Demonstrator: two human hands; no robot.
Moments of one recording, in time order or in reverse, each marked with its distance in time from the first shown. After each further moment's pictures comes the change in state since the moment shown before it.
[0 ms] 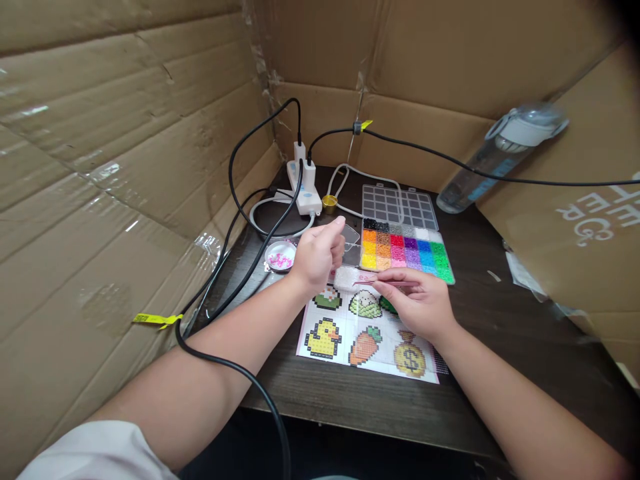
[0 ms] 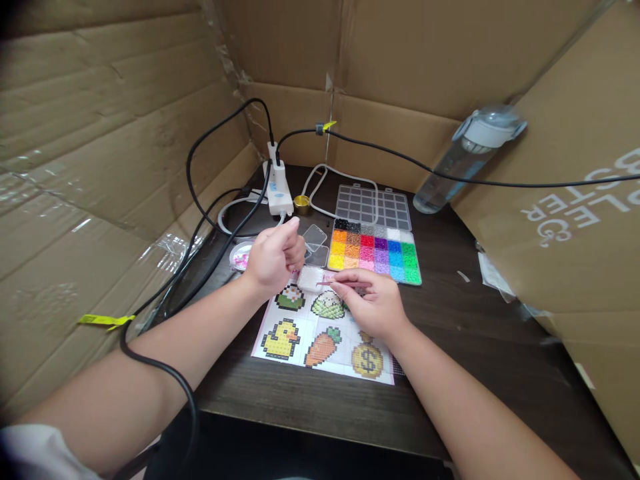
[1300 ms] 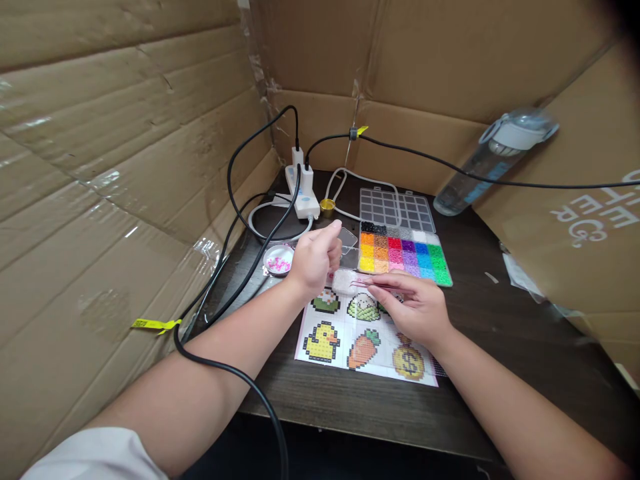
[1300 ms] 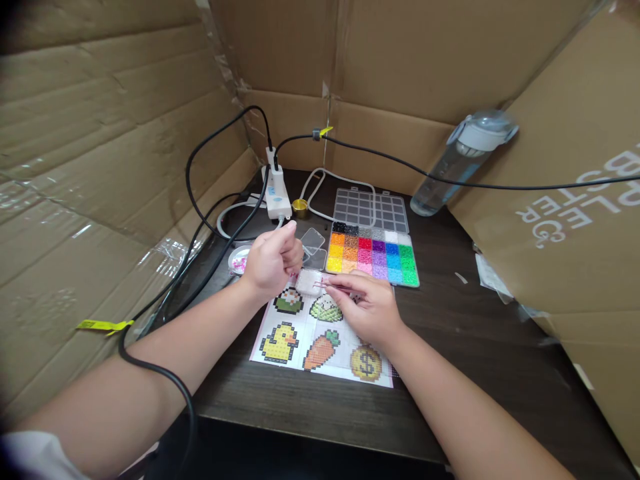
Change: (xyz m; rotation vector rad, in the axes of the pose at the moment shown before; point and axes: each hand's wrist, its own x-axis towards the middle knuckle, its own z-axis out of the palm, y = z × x) left_hand 0.000 0.001 0.000 0.004 0.016 0.002; right_hand -0.001 0.002 -0.001 -0.140 -0.058 -0.253
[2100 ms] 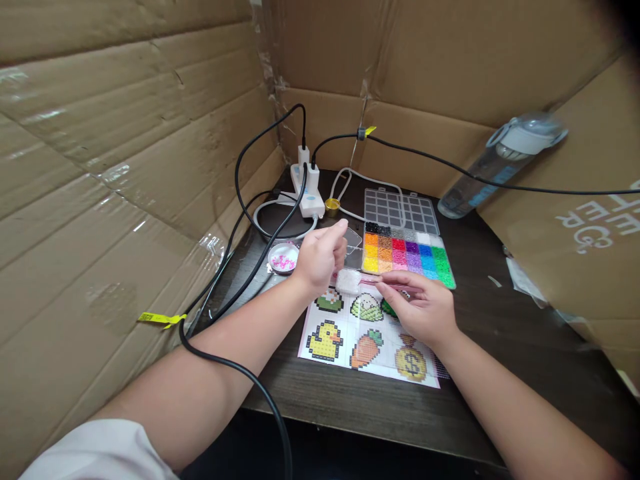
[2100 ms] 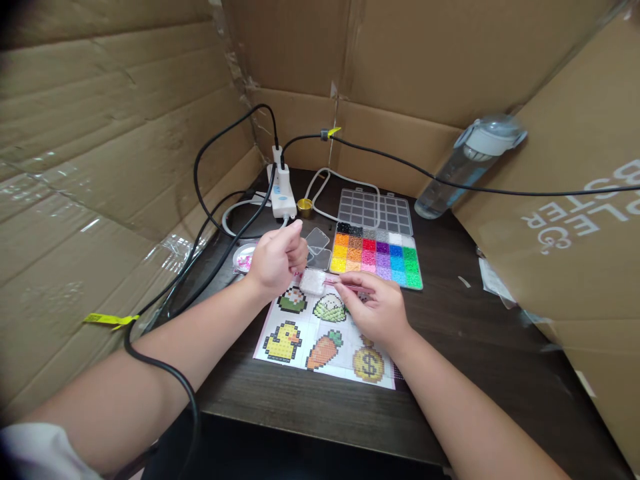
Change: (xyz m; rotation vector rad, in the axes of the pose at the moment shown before) left_hand -0.001 0.001 0.000 -0.020 0.006 0.006; right_hand -0.003 0.002 0.002 -0.063 0.127 0.036
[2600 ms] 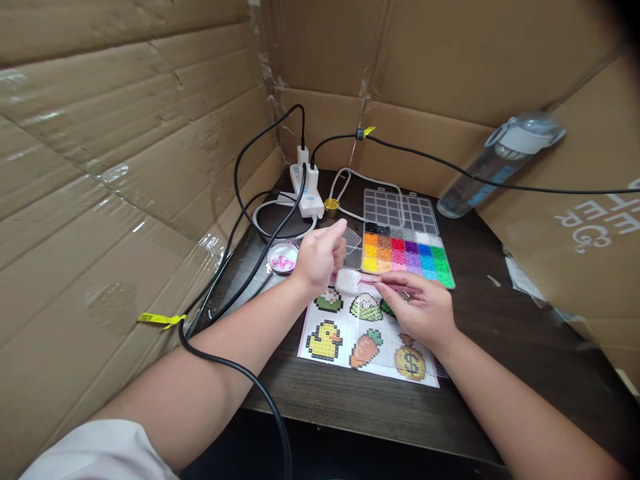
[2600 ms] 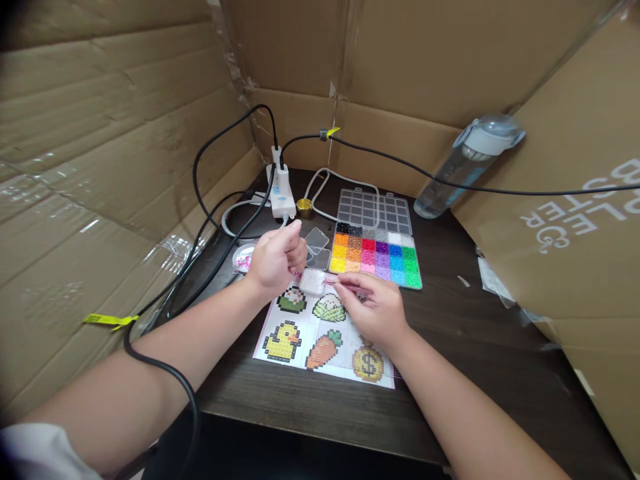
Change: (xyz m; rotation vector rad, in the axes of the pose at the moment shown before) left_hand 0.001 -0.001 -0.001 -0.009 -0.008 0.000; right_hand 0.000 0.000 0.001 -0.006 0.000 -0.039
